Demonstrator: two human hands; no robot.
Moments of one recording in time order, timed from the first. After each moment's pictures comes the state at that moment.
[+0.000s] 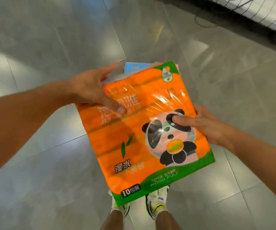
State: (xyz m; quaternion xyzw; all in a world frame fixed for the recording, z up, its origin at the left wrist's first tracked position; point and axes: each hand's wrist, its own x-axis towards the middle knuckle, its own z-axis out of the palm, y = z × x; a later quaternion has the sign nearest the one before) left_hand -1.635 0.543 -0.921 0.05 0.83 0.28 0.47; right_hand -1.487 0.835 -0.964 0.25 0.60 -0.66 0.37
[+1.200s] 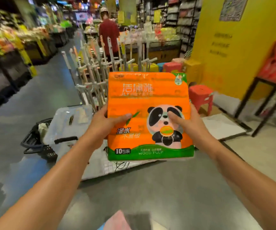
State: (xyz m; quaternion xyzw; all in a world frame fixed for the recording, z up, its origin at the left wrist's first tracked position) left_hand -1.599 0.828 -0.154 0.29 0.69 0.59 0.30; right_hand -1.389 1.014 -0.184 0.29 0.69 -0.56 -0.36
